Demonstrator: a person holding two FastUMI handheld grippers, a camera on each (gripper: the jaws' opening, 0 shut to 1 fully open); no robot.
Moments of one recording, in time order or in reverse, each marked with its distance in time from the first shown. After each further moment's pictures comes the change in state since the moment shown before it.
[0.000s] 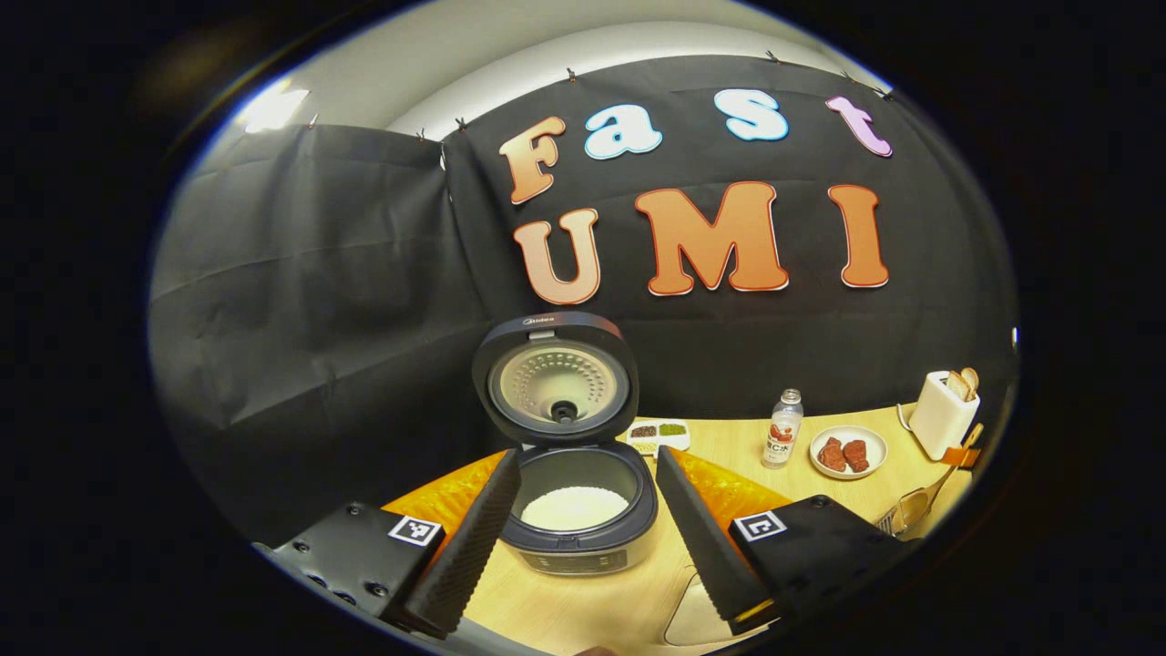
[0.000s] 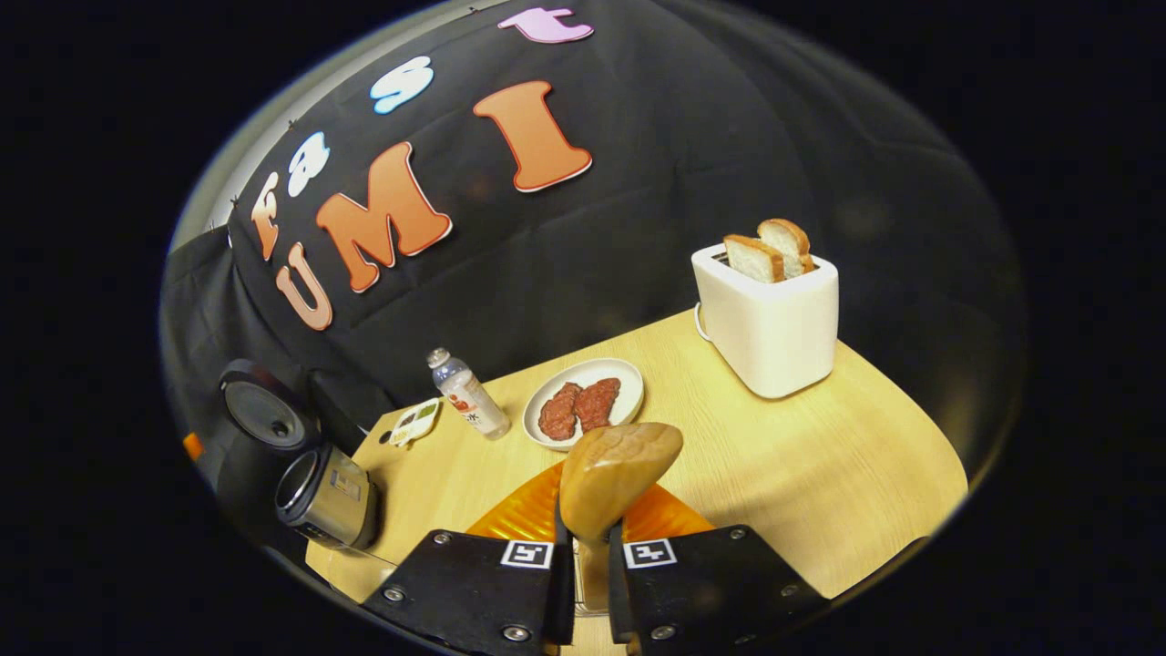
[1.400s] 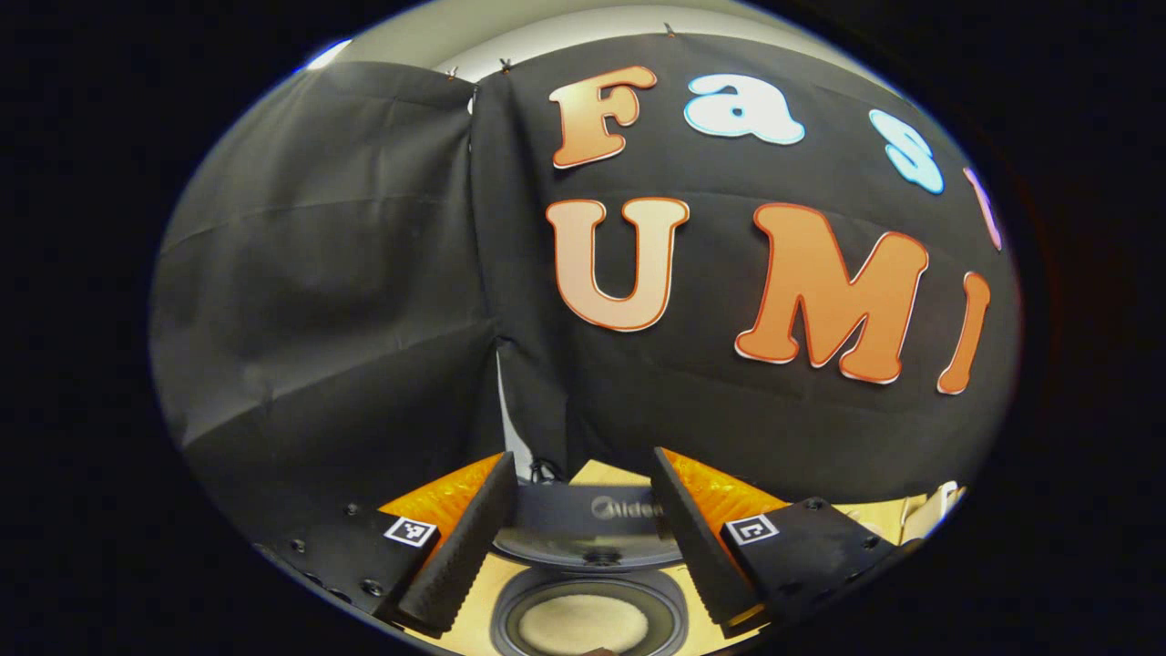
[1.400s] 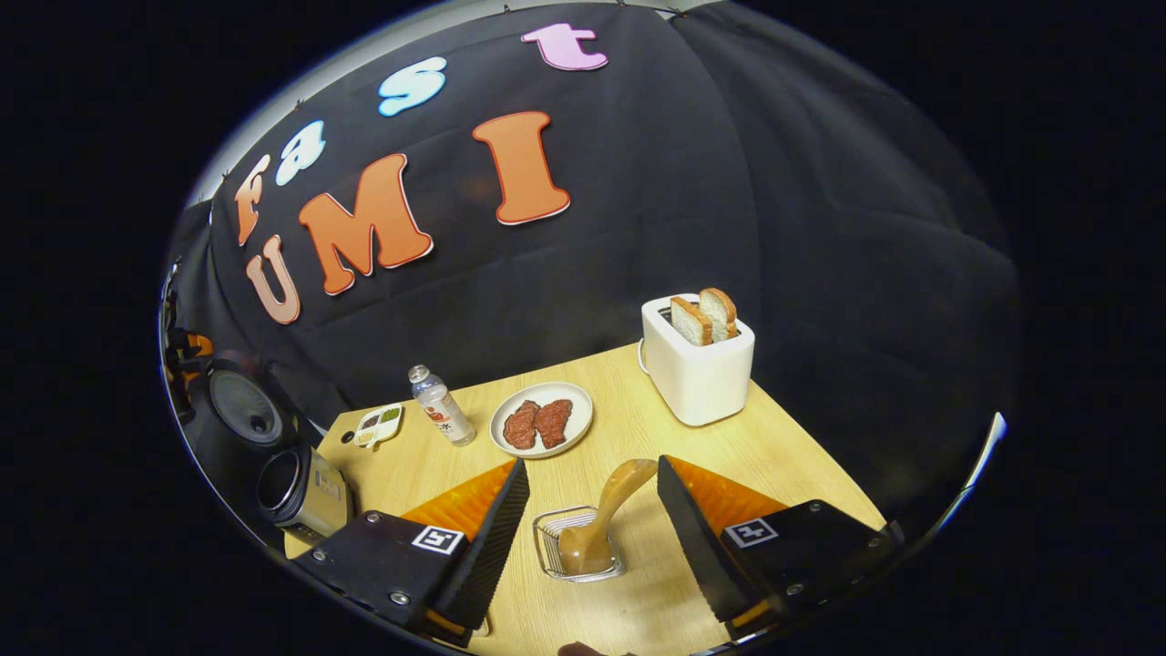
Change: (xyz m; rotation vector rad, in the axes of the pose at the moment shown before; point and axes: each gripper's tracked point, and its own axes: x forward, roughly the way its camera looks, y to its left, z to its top) left arm 0.285 0.093 0.133 -0.144 0.083 -0.001; right arm -0.103 0.014 0.060 -0.090 -0.058 -0.210
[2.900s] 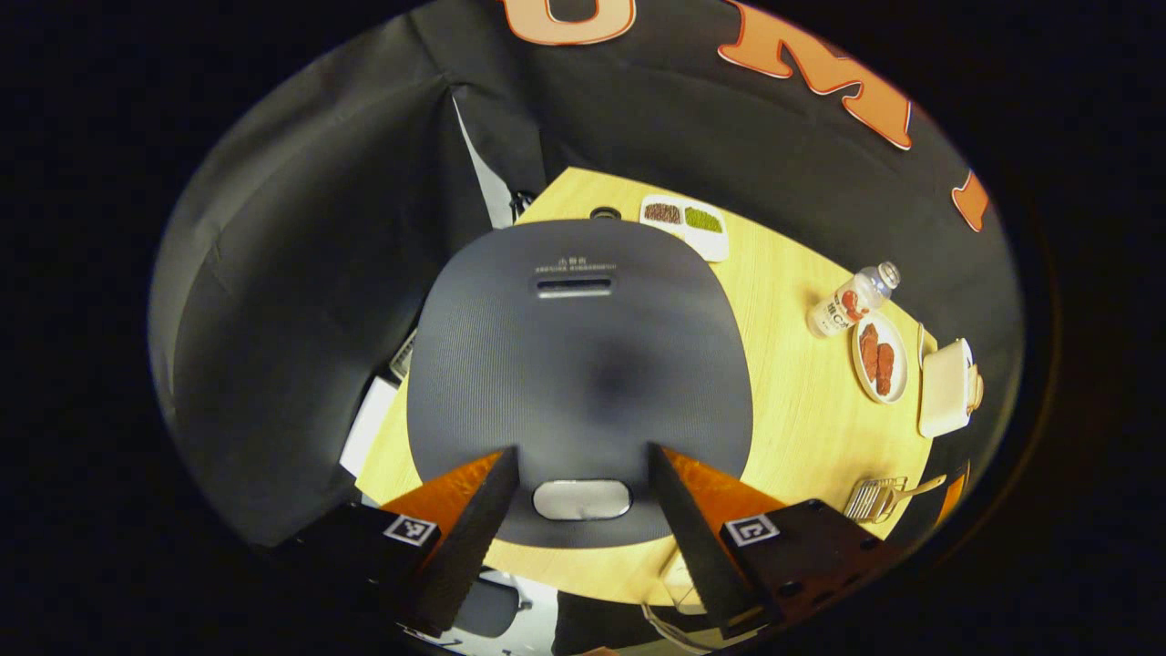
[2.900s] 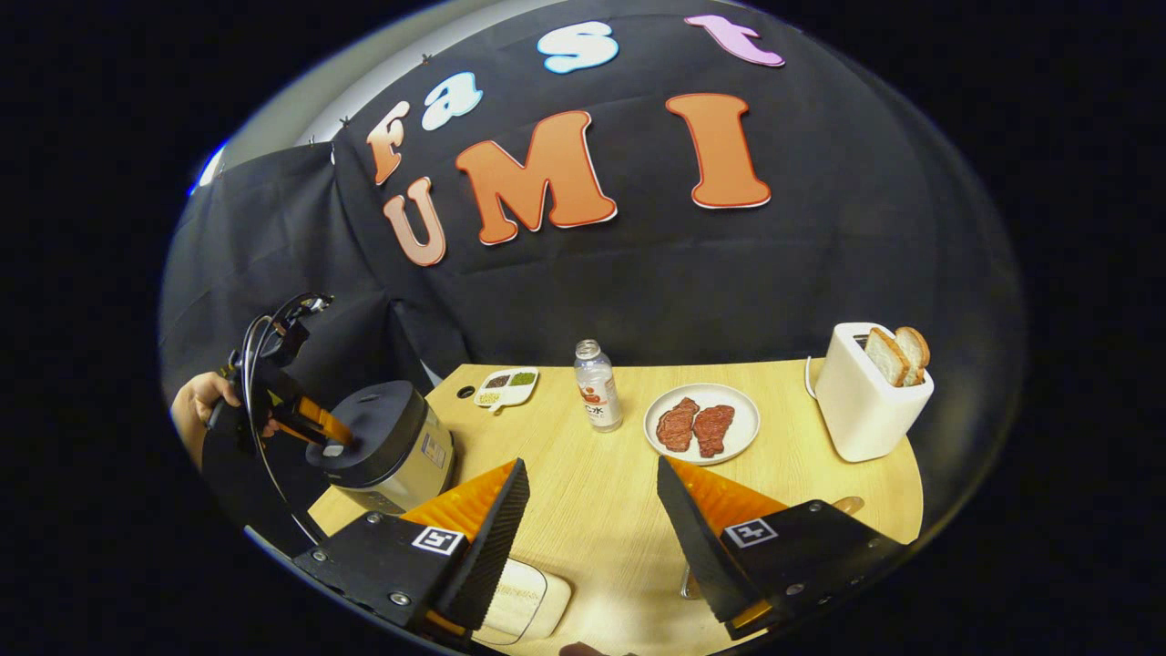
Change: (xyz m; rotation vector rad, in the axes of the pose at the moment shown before) left arm -0.110 -0.028 -0.293 0.027 0.926 -0.037; right arm 0.014 0.173 -0.007 -0.226 0.063 0.442
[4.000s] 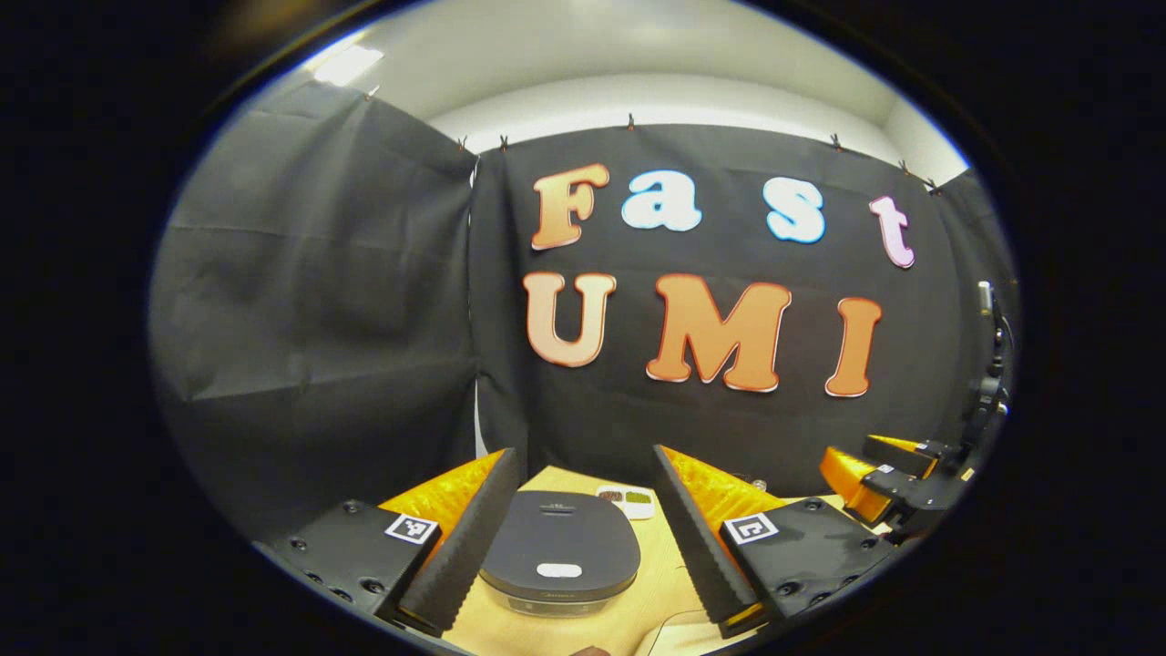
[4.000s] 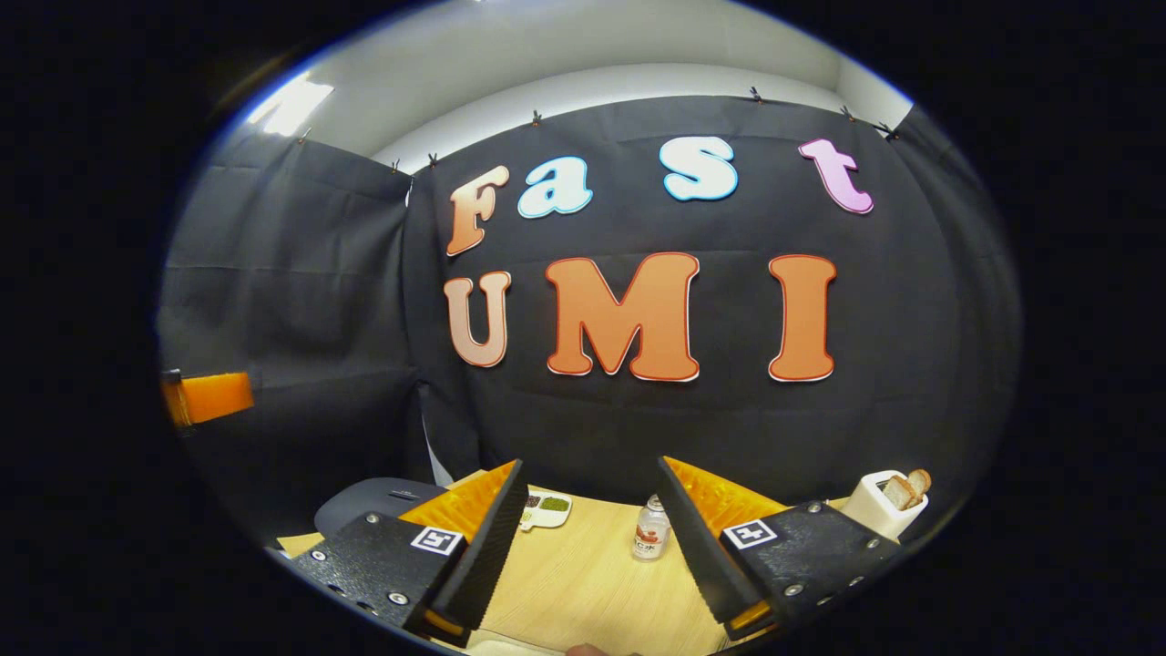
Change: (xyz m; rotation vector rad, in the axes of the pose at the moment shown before) left arm -0.291 0.001 -0.017 -0.034 -1.206 -0.131; right arm 0.001 0.150 0.118 -0.208 -0.459 -0.011
